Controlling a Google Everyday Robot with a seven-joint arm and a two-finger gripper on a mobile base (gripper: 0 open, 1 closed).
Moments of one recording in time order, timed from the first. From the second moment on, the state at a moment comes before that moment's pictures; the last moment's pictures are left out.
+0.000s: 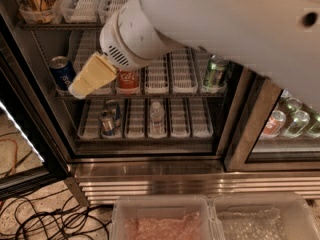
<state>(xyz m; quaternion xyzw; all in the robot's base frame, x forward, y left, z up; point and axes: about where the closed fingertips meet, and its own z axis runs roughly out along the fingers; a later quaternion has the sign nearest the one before) 0.517 0.096 1.011 -0.49 0.74 0.09 0.45</state>
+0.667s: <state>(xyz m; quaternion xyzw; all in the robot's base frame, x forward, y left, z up) 0.557 0.149 1.053 -0.41 0.73 0.13 0.54</state>
